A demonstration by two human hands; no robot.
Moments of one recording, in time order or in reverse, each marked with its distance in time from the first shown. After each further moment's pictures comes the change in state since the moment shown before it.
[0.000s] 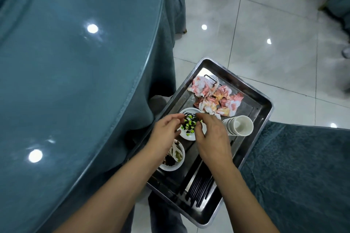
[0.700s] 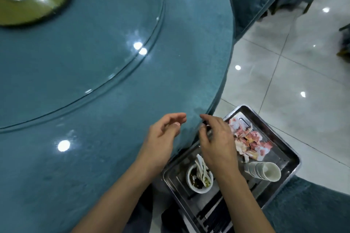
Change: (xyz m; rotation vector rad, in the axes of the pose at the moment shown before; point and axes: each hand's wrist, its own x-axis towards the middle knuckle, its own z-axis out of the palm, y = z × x) left_hand -0.136 0.118 -0.125 -0.074 0.190 0.430; right_hand -0.023 -0.185 -0.045 0.103 0.003 -0.352
